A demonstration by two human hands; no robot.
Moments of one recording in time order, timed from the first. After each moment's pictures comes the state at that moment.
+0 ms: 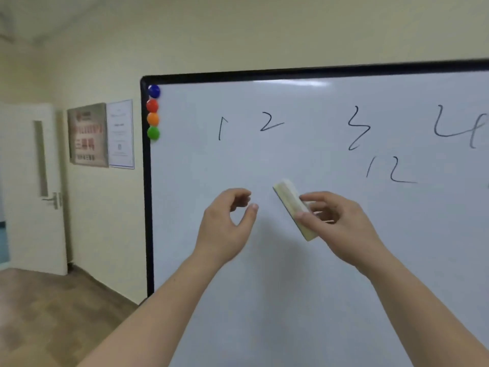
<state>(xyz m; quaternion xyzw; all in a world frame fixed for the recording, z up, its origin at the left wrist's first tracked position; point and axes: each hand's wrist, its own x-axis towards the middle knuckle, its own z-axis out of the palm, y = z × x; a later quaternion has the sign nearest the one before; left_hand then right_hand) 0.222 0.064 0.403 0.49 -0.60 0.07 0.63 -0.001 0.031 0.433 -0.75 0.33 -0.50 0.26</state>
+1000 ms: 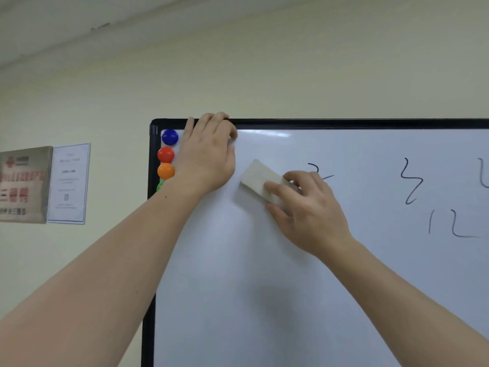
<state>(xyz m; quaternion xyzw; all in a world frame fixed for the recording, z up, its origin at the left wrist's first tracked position) 0.398 -0.020 0.627 0.44 -0.64 0.44 0.45 0.187 -0.058 0.530 -0.69 0.23 -0.56 -0.41</state>
